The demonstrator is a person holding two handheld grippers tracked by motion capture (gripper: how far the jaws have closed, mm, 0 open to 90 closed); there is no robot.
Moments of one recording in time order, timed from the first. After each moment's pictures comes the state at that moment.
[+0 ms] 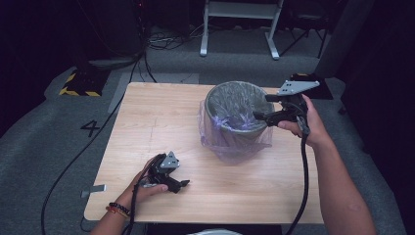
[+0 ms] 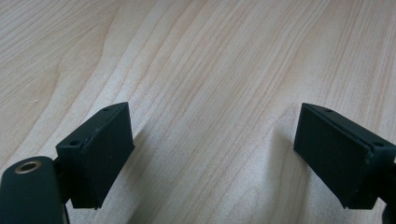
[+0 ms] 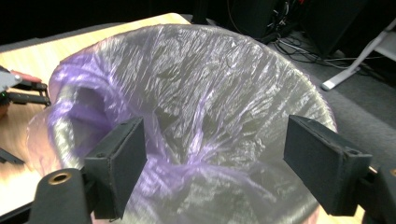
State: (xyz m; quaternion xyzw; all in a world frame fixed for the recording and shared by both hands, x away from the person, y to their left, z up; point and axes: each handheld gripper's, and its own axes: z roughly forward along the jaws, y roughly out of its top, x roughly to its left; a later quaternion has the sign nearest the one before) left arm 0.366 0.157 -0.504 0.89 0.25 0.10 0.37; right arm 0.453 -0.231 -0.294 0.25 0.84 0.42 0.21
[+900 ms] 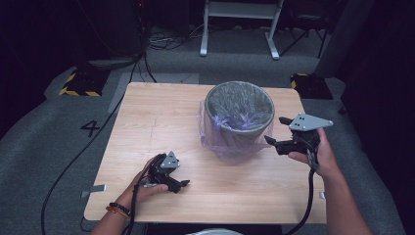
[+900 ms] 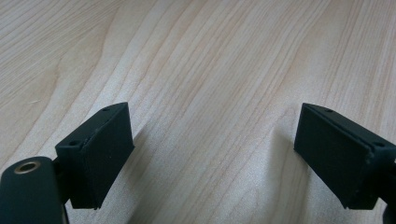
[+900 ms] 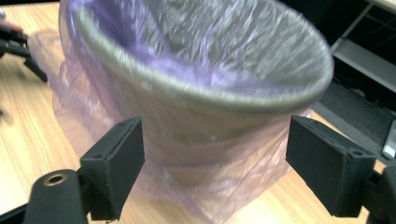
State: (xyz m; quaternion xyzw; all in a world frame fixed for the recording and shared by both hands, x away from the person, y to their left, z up) left arm 0.367 0.157 -0.504 0.89 0.25 0.10 0.37; right arm 0.391 -0.263 -0.343 0.25 0.83 0.41 0.27
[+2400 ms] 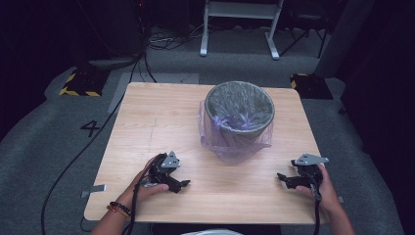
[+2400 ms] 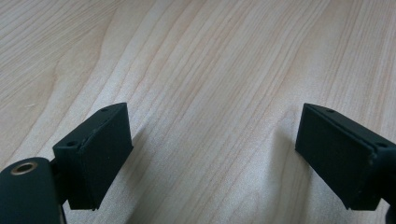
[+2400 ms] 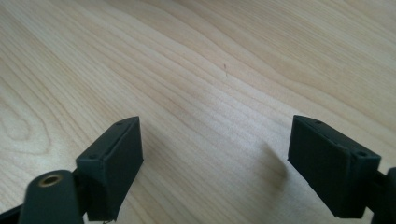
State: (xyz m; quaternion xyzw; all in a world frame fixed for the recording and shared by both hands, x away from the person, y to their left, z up) left arm 0.368 0.155 -0.504 0.89 0.24 0.09 0.37; right arm 0.365 -0.339 -0.497 0.39 0.84 0.33 0.19
